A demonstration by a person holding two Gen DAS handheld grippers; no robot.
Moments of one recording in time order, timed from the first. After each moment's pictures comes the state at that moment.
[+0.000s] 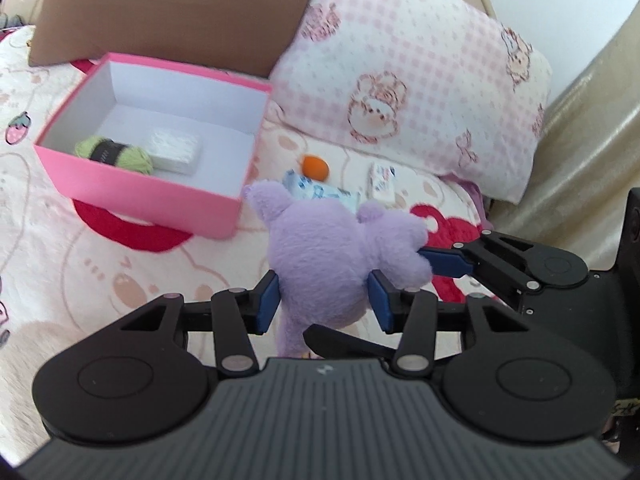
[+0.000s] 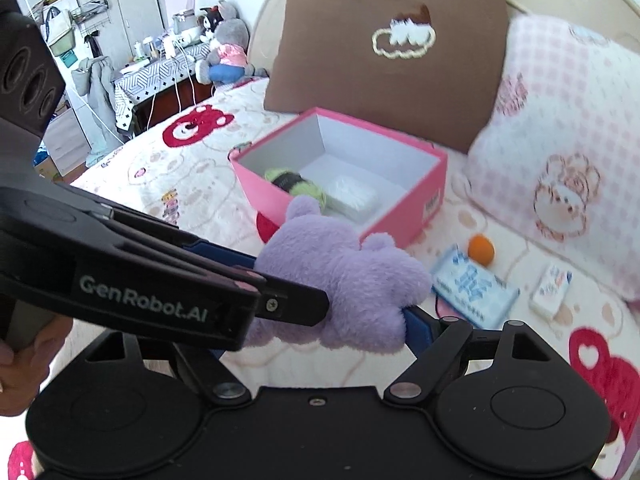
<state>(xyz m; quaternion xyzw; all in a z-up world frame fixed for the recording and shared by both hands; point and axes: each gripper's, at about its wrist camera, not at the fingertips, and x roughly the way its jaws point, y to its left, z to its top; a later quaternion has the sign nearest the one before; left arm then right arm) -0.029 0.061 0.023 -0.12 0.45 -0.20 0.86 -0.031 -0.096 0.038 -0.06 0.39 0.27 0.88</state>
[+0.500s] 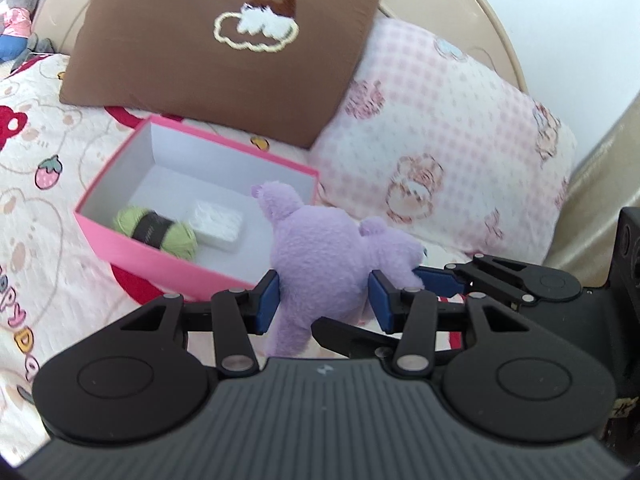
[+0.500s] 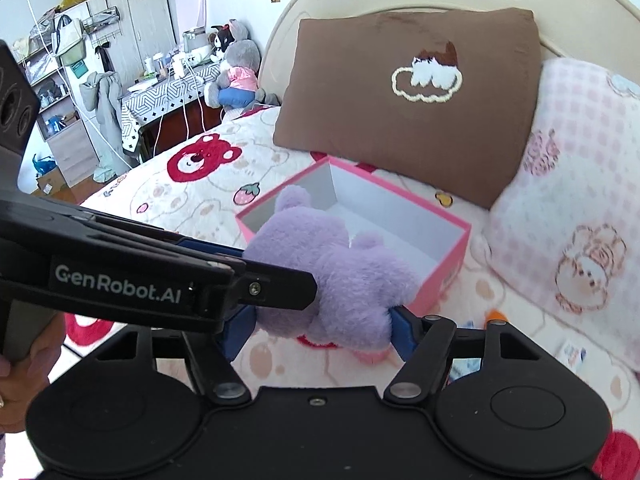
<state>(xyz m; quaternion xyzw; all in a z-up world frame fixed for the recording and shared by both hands) 0.023 0.112 0.056 -0.15 0.40 -0.15 0.89 0.032 -0.054 0.066 -0.05 0.37 0.29 0.88</state>
